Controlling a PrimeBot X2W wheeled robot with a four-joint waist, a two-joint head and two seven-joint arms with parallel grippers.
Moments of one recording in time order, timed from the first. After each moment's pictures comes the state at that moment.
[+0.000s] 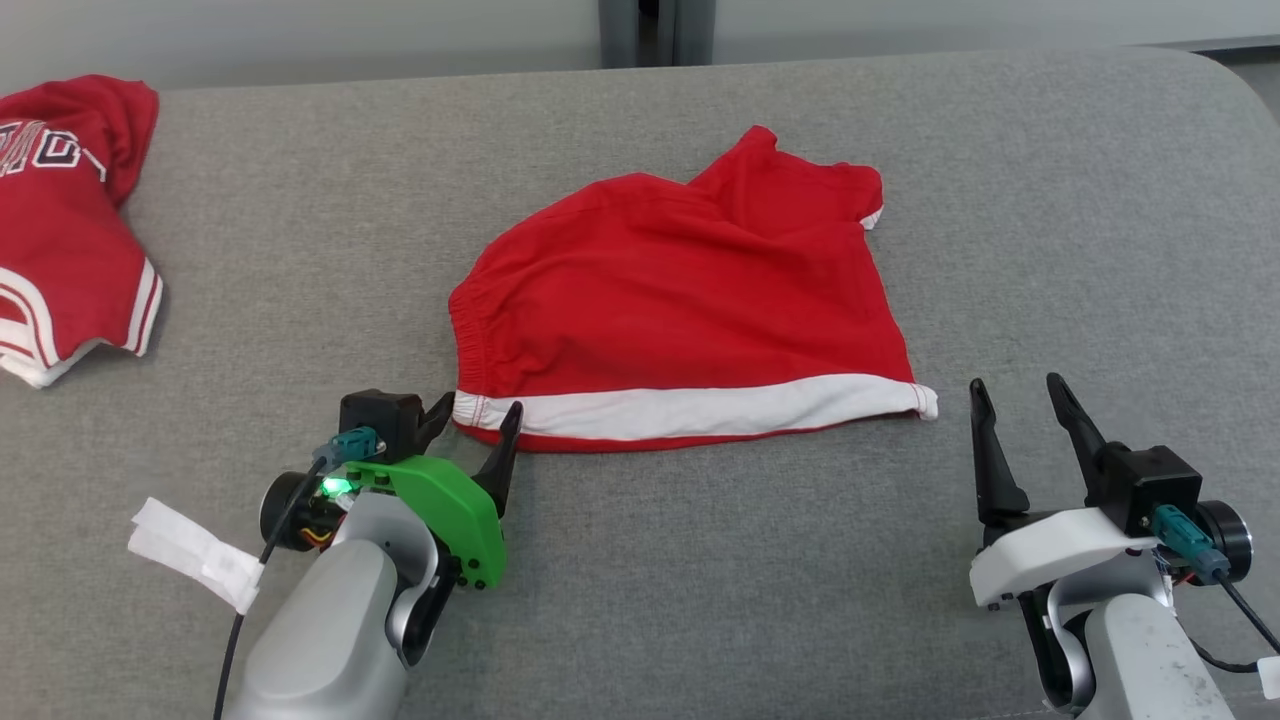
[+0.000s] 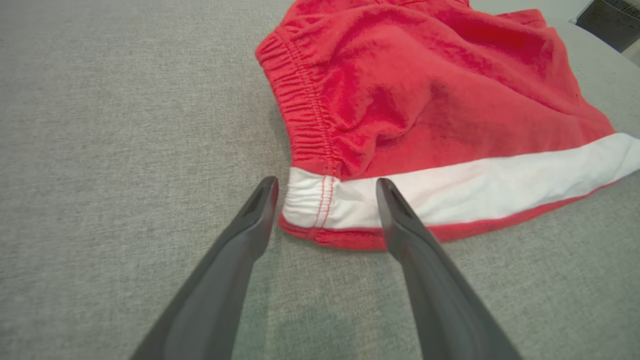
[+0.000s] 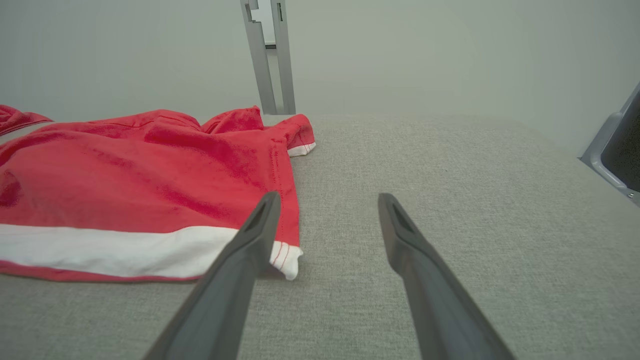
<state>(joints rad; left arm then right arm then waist) -0.50 0.12 -0.43 0.73 -0.46 -0.13 -0.06 -0.16 -0.05 -0.05 0.28 0.06 0.13 -0.24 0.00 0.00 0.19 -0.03</state>
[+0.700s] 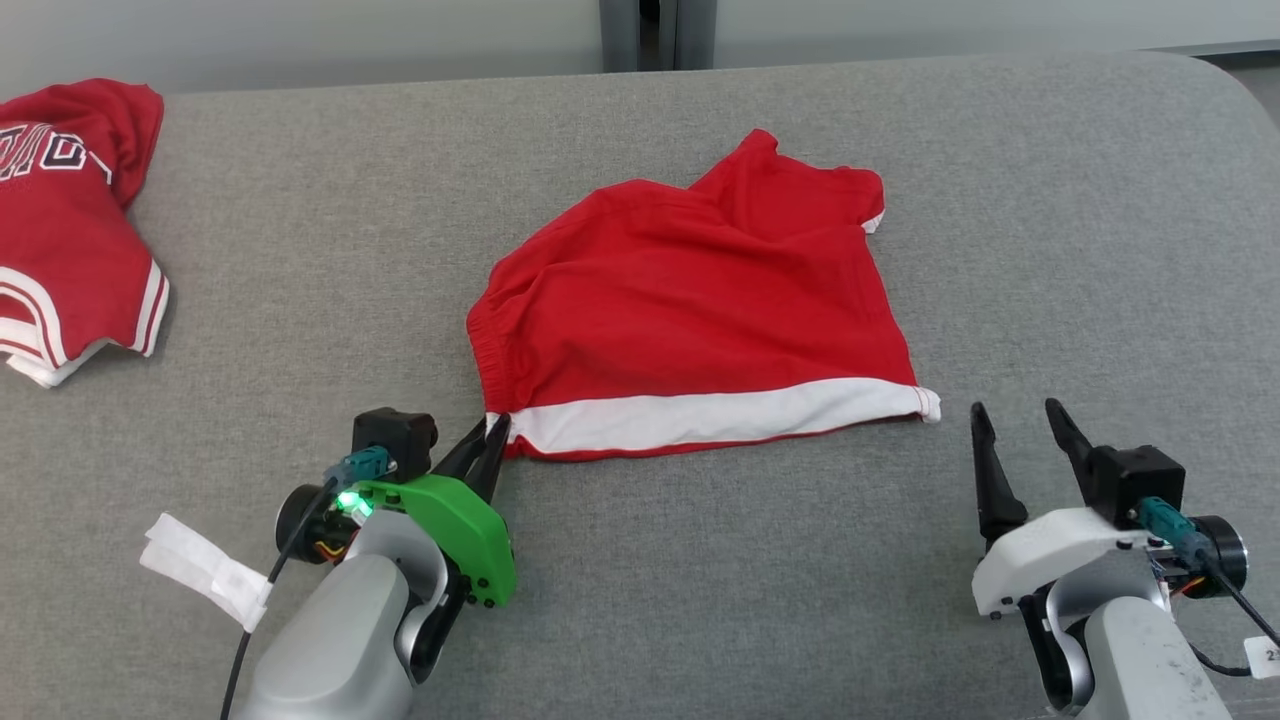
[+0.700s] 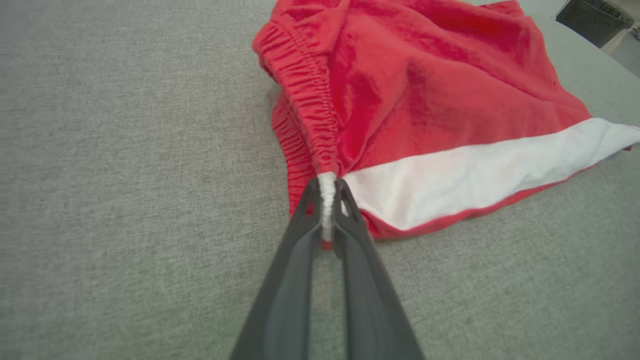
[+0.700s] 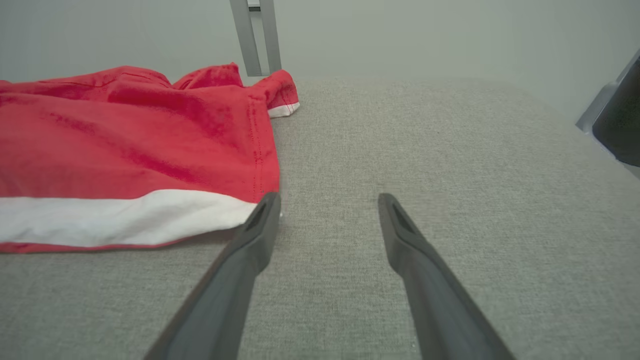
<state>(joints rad) -0.52 0.15 -0.58 0.77 -0.59 -0.13 -0.14 -0.18 -0.05 -0.08 0.36 0.04 0.13 -0.19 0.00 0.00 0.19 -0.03</state>
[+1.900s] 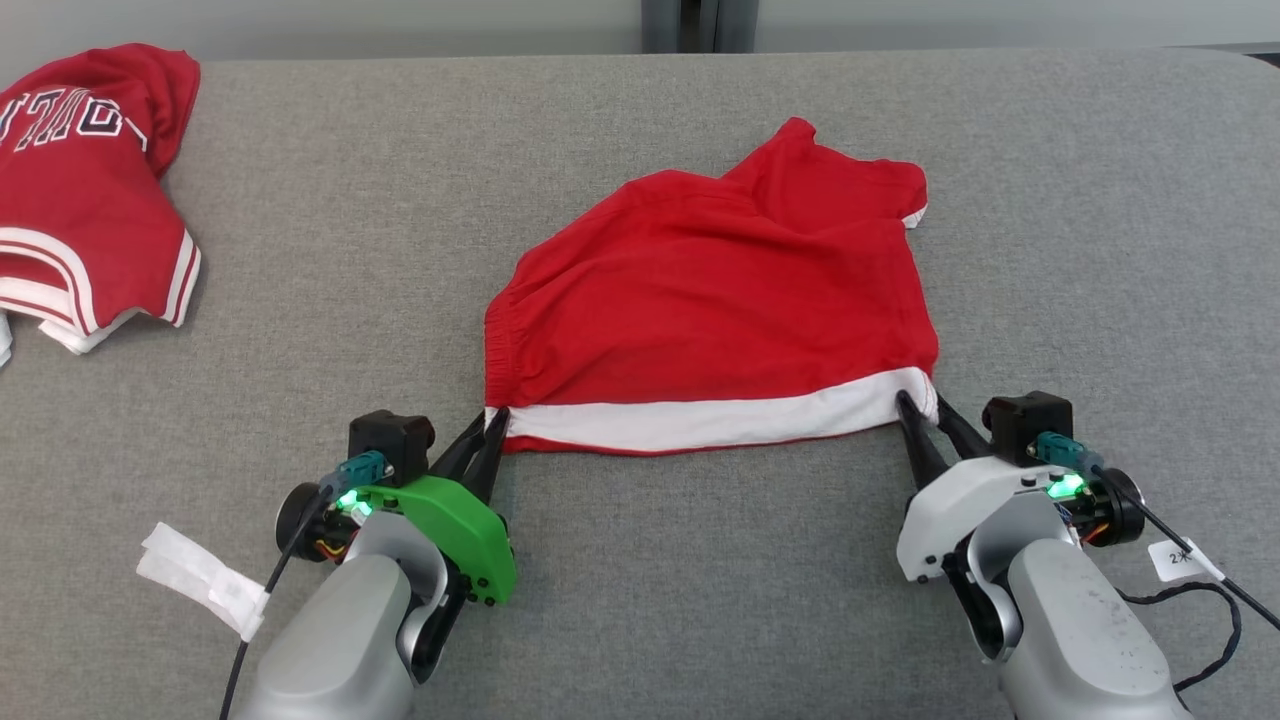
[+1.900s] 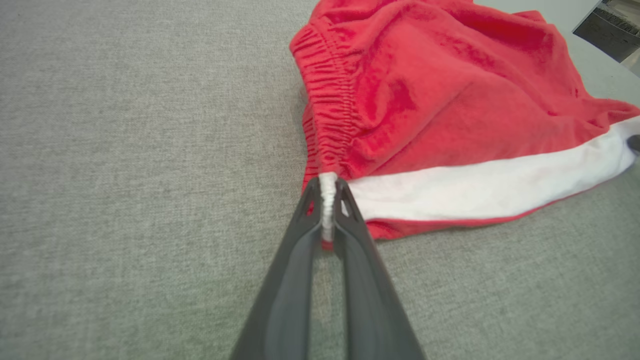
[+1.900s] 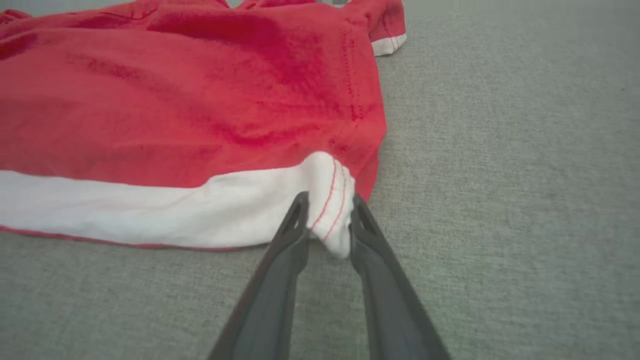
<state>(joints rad) -0.53 0.15 -0.61 0.81 -0.61 -0.13 -0.21 -0.37 -0.05 0.08 0.62 0.13 0.13 -0.11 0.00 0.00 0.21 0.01</state>
